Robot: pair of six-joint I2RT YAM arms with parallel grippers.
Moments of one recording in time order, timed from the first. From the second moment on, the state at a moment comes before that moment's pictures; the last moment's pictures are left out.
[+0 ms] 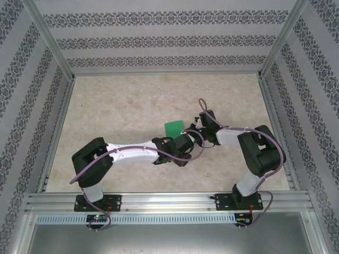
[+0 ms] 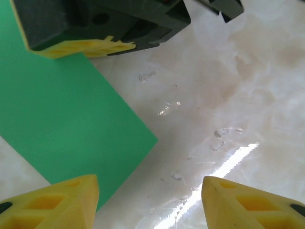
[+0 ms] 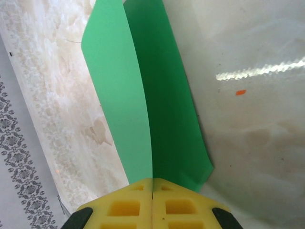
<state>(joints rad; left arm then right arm) -1.10 1.79 1.15 -0.43 -0.17 -0.37 0.40 1.70 0.73 0.07 -0.57 0.93</state>
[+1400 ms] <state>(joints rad) -1.04 1.73 1.08 -0.41 -0.14 -0.32 0.36 1.68 0.96 -0.16 -0.57 0.70</state>
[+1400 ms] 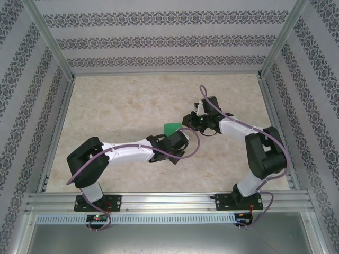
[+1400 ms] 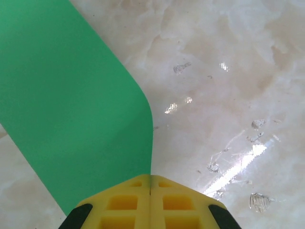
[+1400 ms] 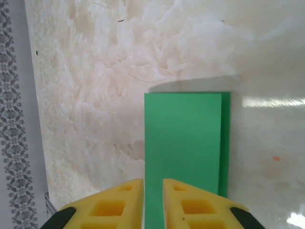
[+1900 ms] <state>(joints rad) -1.00 1.69 1.04 -0.39 -0.07 -0.32 0.45 1.95 1.19 -0.40 -0.54 0.53</state>
